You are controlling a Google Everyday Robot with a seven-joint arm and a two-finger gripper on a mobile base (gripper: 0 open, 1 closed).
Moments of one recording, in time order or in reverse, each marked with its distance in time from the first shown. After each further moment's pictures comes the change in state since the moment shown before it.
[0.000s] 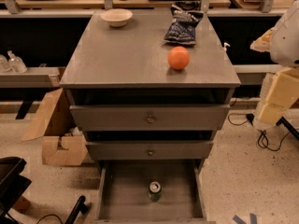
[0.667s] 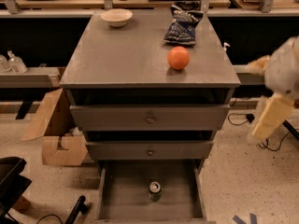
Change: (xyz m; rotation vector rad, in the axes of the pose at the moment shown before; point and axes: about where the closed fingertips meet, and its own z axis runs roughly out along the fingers) arm 0.025 -0.005 0.062 -0.017 -0.101 0.000
